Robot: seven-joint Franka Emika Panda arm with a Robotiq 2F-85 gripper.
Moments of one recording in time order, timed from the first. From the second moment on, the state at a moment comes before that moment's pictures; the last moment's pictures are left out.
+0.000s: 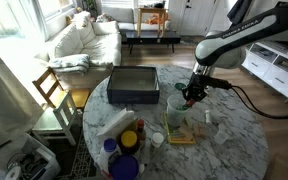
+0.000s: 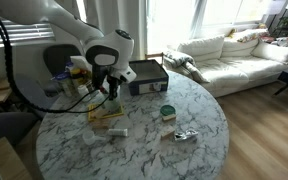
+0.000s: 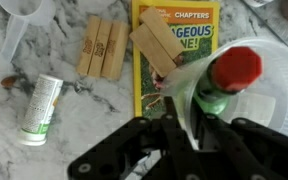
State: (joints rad) arm -0.14 0.32 -0.07 -2.01 0.37 2.16 0.22
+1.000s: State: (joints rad) arm -0.13 0.30 -0.07 -1.96 0.34 2.12 0.27
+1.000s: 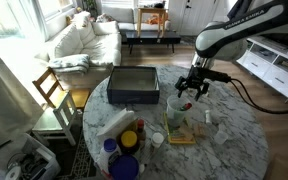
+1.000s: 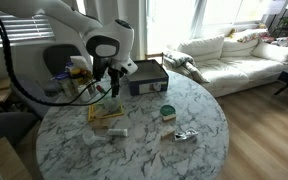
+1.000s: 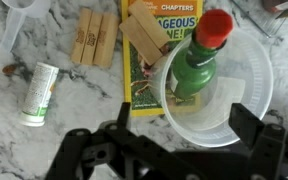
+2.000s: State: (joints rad) arm -0.12 0.30 -0.06 -1.93 0.42 1.92 0.27
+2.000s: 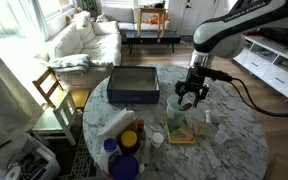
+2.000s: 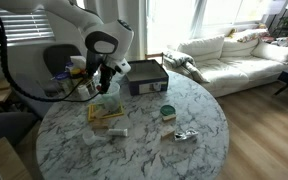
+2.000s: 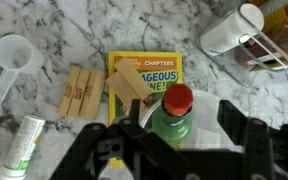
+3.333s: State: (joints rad) arm -0.11 0.35 -0.06 -1.85 0.43 1.89 0.27
